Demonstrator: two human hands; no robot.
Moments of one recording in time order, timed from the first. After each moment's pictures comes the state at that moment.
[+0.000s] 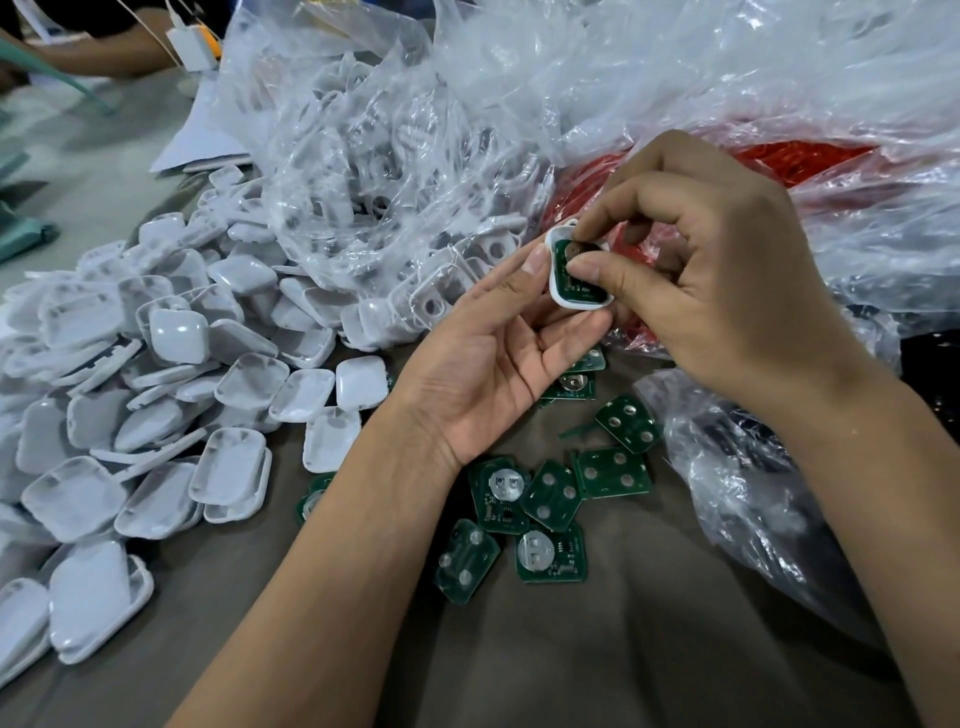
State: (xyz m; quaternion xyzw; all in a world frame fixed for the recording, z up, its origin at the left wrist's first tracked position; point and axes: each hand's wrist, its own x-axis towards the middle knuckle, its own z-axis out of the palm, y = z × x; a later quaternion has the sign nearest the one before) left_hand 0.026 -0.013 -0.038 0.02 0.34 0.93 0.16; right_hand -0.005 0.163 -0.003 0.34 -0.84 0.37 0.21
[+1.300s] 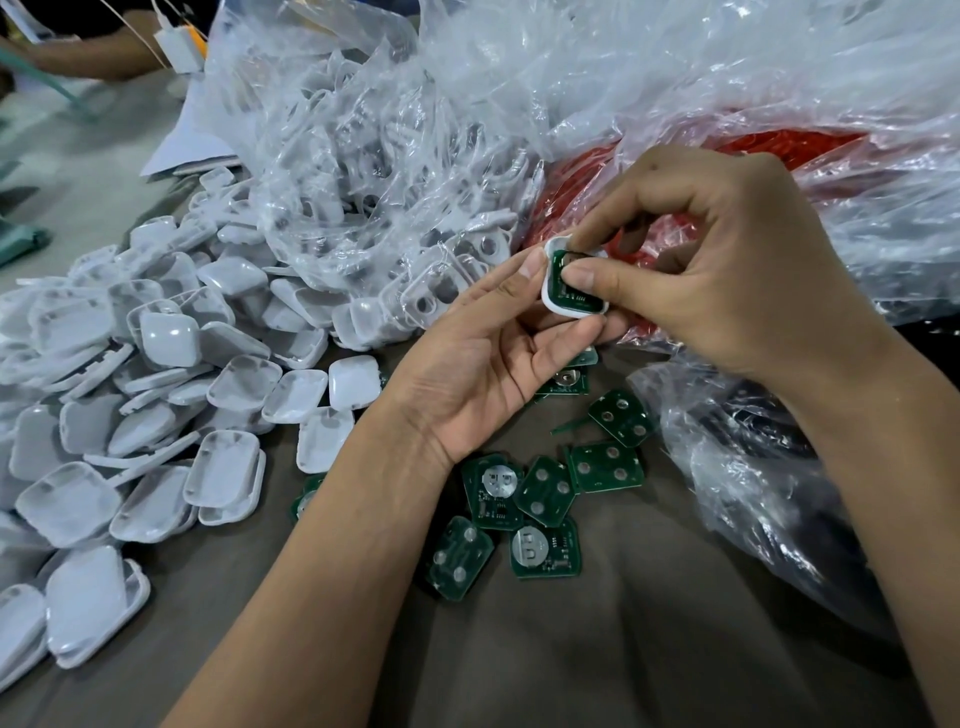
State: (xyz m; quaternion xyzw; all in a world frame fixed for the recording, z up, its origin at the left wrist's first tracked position) left_hand 0.030 -0.011 -0.033 0.01 0.36 0.92 0.18; right_hand -0.007 0.175 0.002 0.32 -0.84 0.42 0.14
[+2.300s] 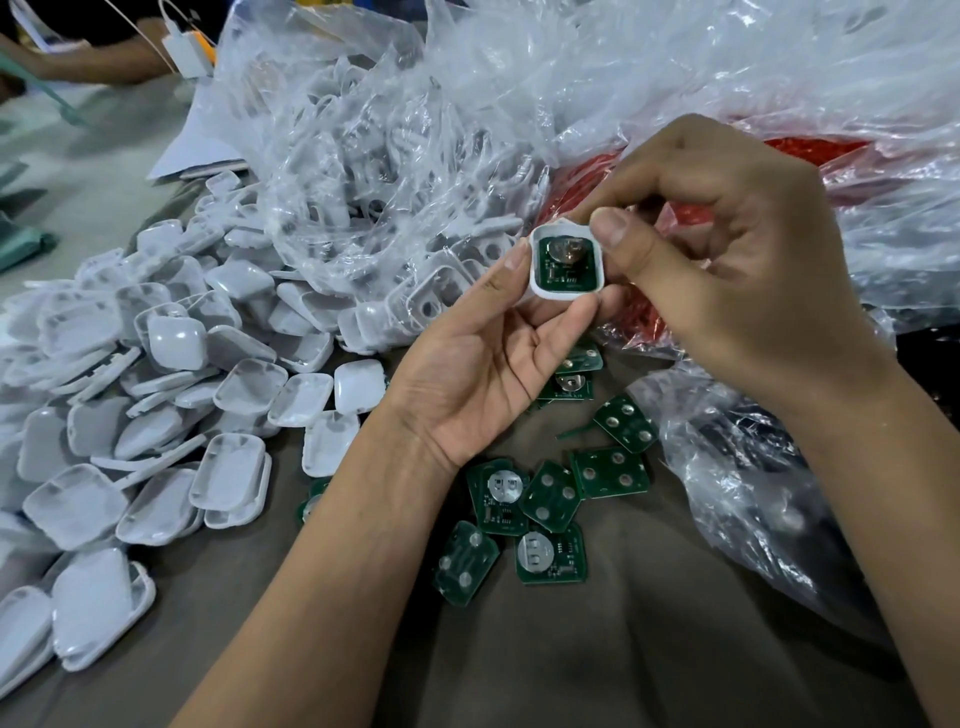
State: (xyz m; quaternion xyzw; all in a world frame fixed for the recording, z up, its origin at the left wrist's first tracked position) left_hand 0.029 -0.015 -0.033 0.00 0.28 0.94 0.18; right_hand 0.004 0.166 0.004 0.32 -0.80 0.46 0.20
